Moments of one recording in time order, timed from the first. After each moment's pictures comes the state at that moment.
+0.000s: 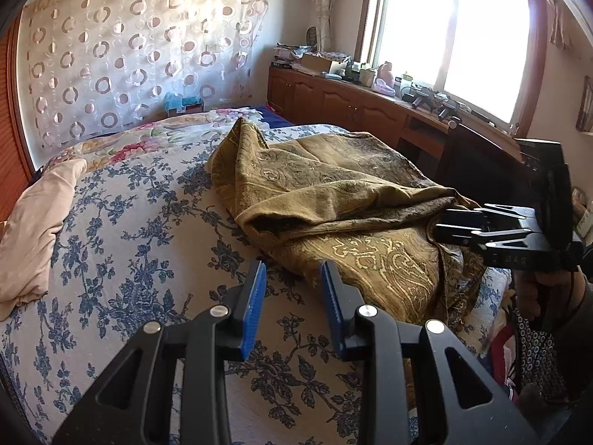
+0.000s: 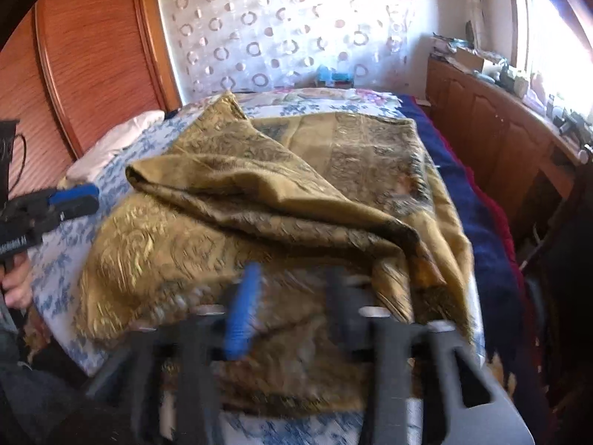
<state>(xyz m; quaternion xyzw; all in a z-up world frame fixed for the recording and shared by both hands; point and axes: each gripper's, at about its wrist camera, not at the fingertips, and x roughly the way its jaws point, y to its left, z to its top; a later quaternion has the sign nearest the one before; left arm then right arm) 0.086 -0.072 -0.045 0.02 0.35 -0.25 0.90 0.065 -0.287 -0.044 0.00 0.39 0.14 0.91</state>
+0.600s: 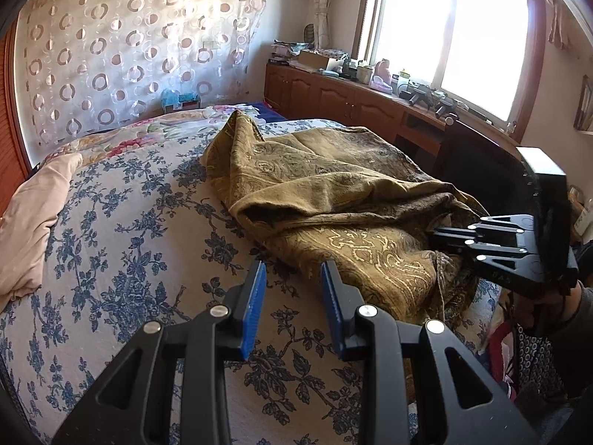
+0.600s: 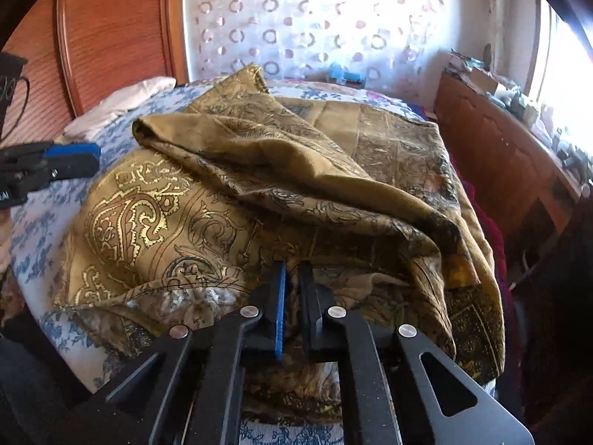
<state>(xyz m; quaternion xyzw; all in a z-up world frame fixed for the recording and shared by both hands) 0.086 -0.074 -0.051 0.02 0.35 -0.26 0.90 0.058 -0.262 -0.064 -0.08 0.39 0.13 0.91</state>
